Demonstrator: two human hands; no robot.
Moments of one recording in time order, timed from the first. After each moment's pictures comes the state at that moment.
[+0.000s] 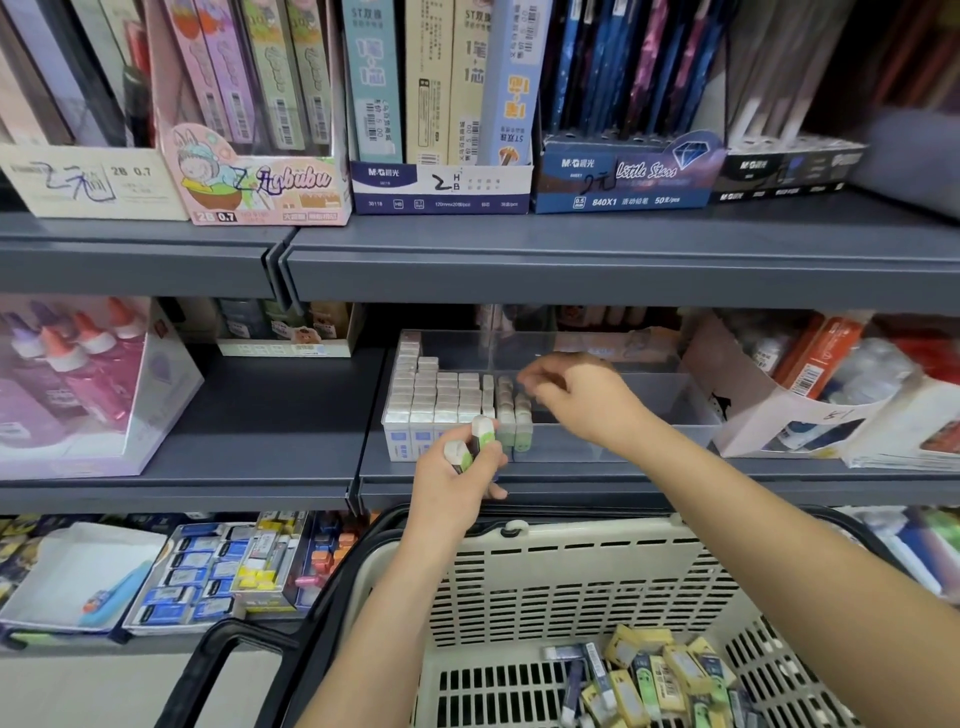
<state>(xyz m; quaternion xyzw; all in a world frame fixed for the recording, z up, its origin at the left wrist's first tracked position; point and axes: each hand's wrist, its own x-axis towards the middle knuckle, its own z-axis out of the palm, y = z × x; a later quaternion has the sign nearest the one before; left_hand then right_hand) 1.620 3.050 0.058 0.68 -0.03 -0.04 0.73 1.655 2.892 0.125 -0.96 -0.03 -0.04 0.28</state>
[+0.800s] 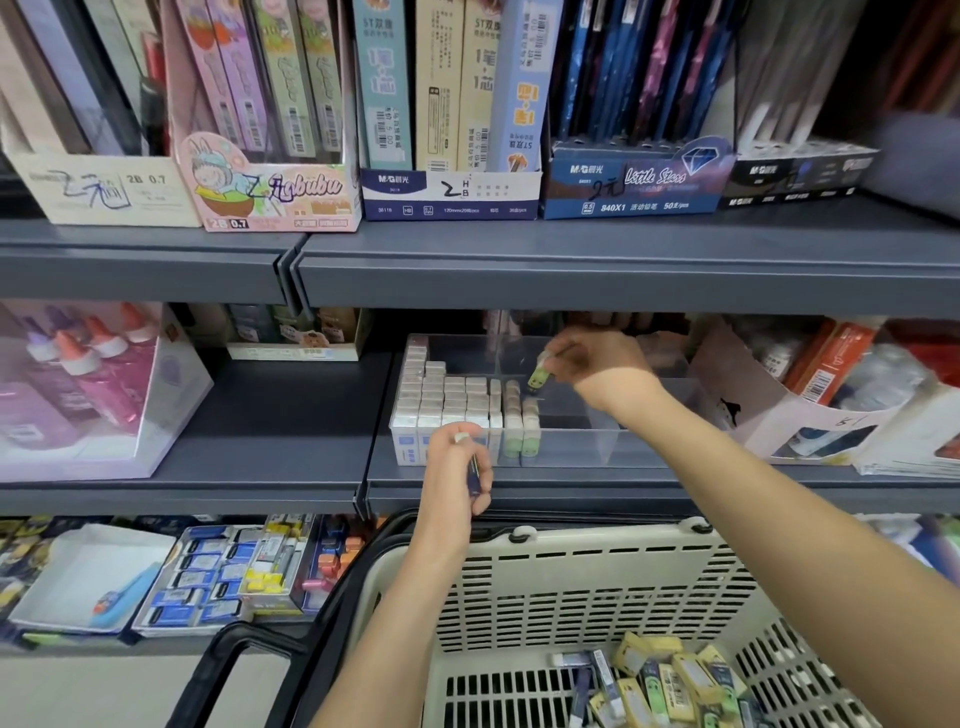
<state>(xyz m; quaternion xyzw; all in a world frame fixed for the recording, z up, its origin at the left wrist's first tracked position) 1.622 3.051 0.054 0.60 -0.01 -0.06 0.80 1.683 2.880 0.133 -0.94 0.05 -0.07 0.33</state>
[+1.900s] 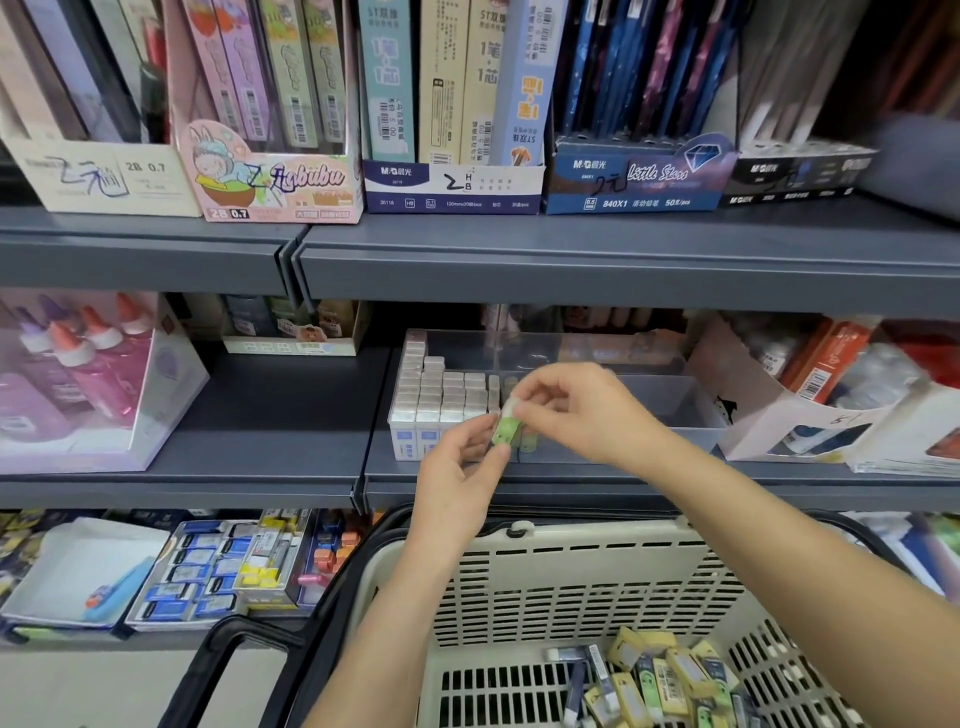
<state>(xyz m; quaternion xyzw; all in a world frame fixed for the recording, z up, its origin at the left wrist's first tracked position) 1.618 3.052 0.059 0.73 -0.07 0.01 0.68 1.633 2.903 0.134 -0.92 -0.10 -0.03 0.37</state>
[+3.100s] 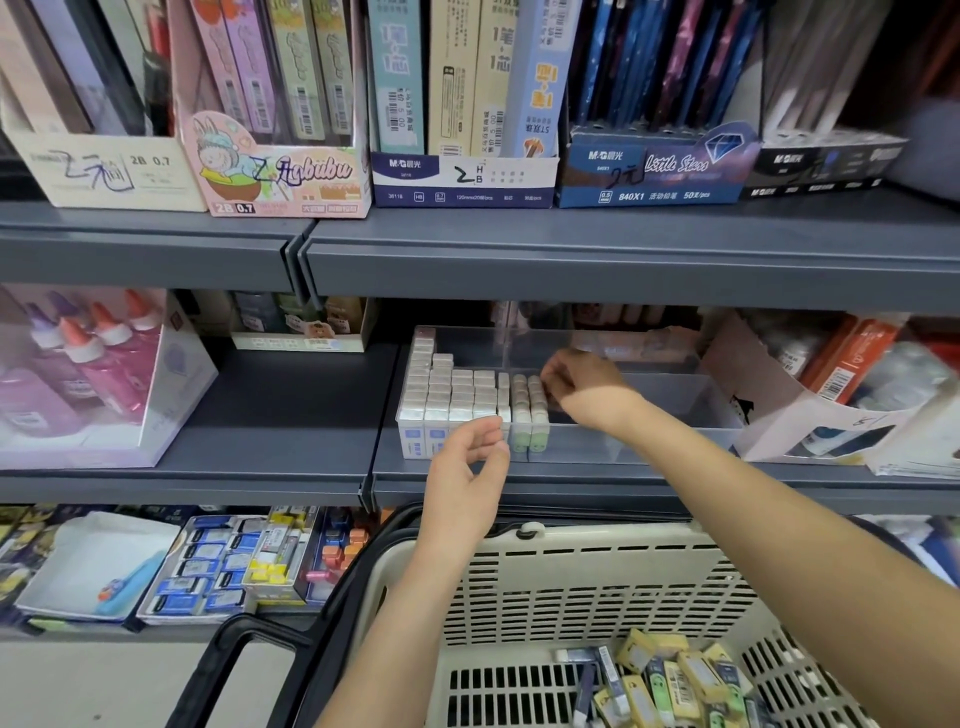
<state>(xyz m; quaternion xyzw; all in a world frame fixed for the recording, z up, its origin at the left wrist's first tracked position) 1.621 3.051 0.052 0.76 -0.04 0.01 0.65 1.702 2.883 0.092 -0.97 0.01 0.00 0.23</state>
